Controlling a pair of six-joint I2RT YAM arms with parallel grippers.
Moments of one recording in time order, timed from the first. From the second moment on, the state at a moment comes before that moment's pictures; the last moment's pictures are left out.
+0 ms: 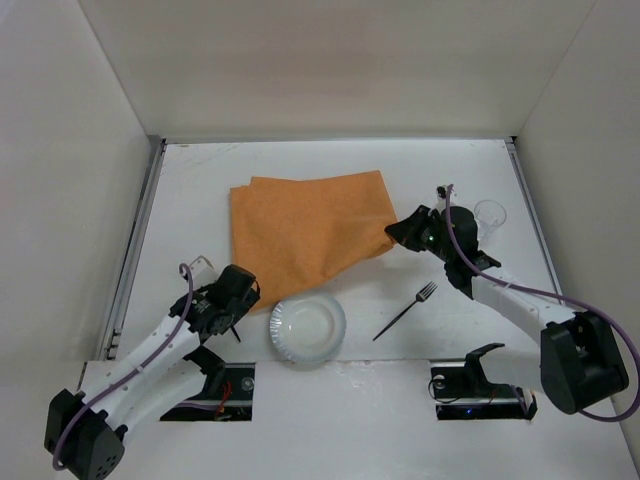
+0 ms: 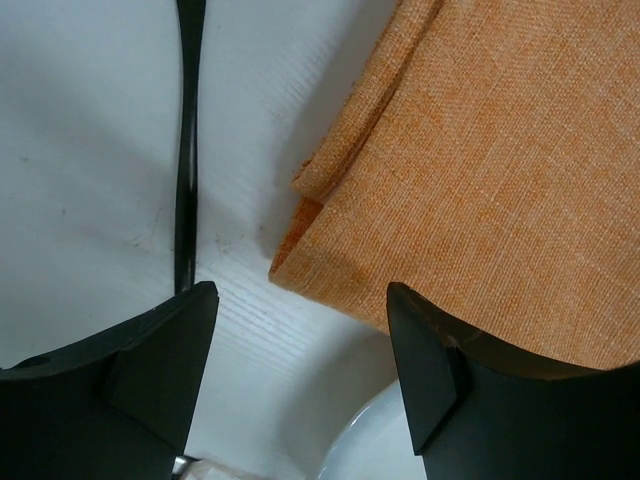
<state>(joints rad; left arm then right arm) -0.59 0.75 0.49 -0.86 -0.46 -1.27 0.35 1.20 0.59 0.28 -0.20 0.73</state>
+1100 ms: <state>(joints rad) -0.43 0.91 0.44 -0.37 -0.38 -1.14 0.30 1.12 0.56 0.27 -0.21 0.77</state>
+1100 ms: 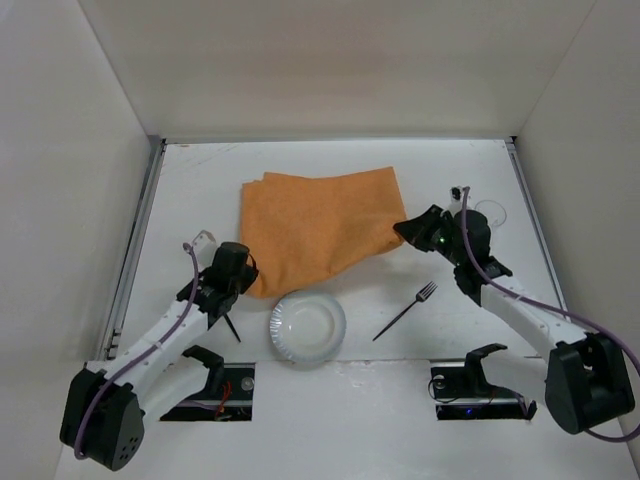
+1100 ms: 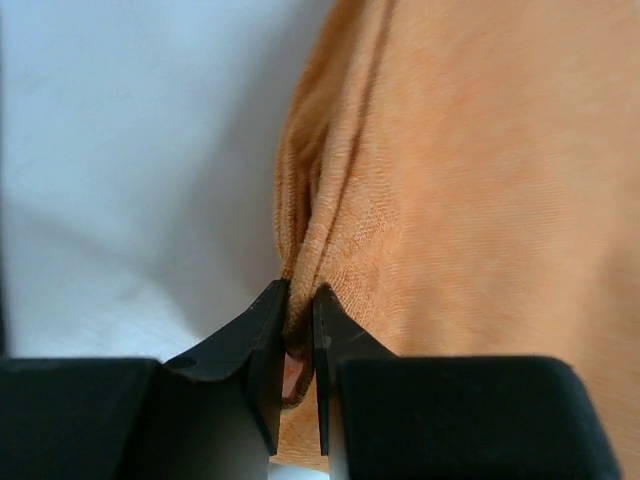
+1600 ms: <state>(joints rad) -0.19 1.53 1.33 -0.12 -0.28 -1.09 0.23 1.62 1.43 0.03 -0.18 0.76</state>
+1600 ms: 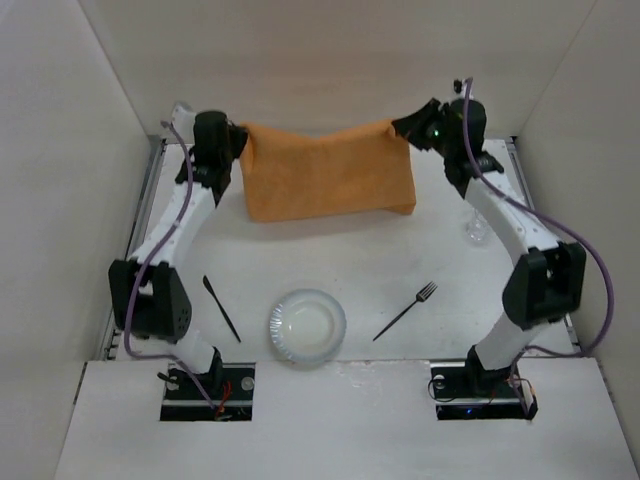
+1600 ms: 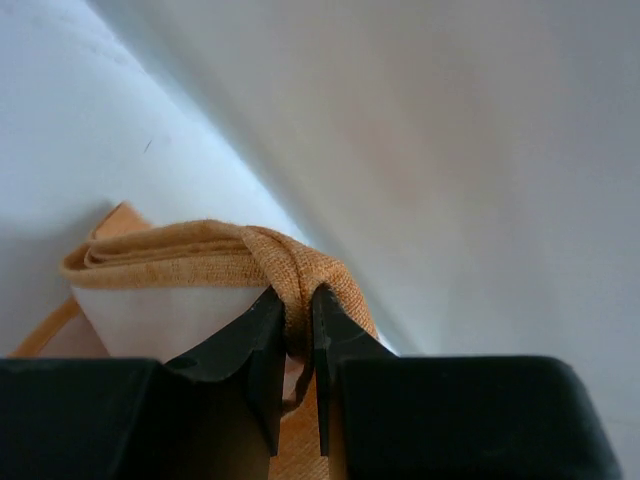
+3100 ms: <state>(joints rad) -0.33 0.85 0.47 -0.09 -0.29 -1.02 0.38 1.24 0.68 0.05 0.08 0.74</state>
